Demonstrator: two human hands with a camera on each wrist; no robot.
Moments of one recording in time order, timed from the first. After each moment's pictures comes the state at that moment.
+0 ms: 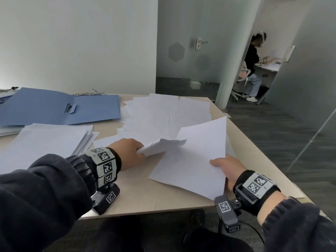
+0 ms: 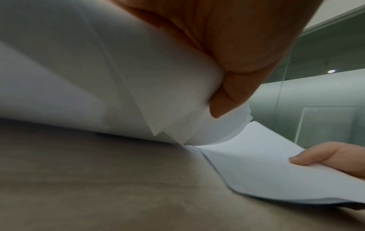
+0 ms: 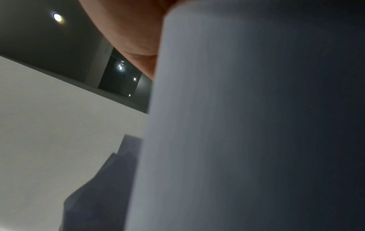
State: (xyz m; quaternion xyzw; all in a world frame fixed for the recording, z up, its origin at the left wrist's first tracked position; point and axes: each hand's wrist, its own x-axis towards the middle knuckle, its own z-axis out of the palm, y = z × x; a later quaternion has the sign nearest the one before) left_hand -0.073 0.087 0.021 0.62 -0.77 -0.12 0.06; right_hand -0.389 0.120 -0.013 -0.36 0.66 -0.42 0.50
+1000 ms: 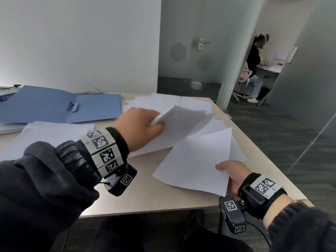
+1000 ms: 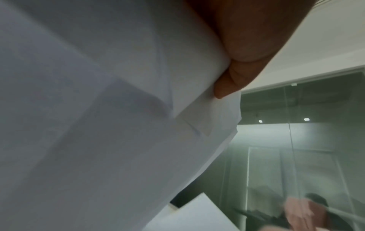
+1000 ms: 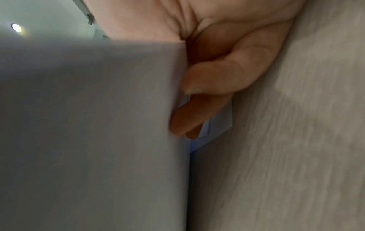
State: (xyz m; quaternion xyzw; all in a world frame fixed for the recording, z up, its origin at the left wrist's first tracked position) left_hand -0.098 0.123 0.099 0.51 -0.79 -0.08 0.32; right_hand -0.388 0.133 -0.008 -0.25 0.68 -0.41 0.56
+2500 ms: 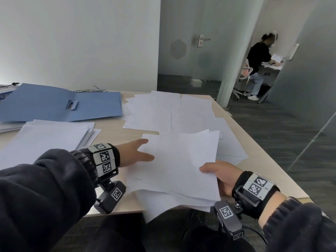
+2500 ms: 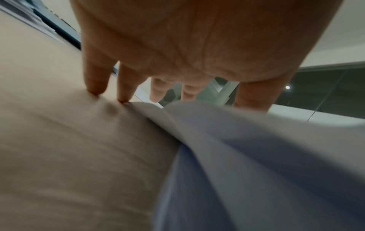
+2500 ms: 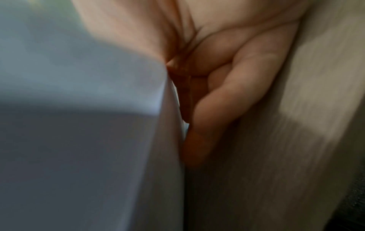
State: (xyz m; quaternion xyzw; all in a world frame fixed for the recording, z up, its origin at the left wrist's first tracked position) left_hand -0.066 0.076 0.010 0.62 -0.70 -0.34 0.06; right_hand -0.368 0.131 -0.018 -0.37 0.63 -0.33 0.59
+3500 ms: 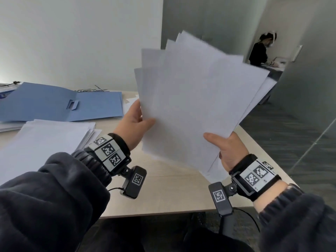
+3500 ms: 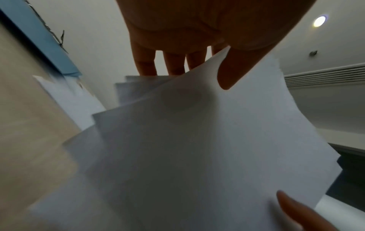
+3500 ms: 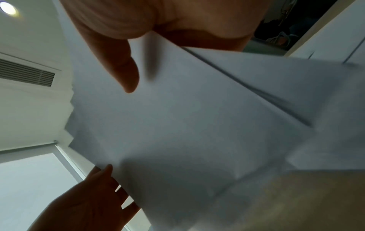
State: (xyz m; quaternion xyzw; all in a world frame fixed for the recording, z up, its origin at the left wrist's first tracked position) left_hand -0.087 0.077 0.052 0.41 -0.63 -0.40 0.53; right_hand -0.359 0.102 0.026 -0.51 0.45 -0.58 0.45
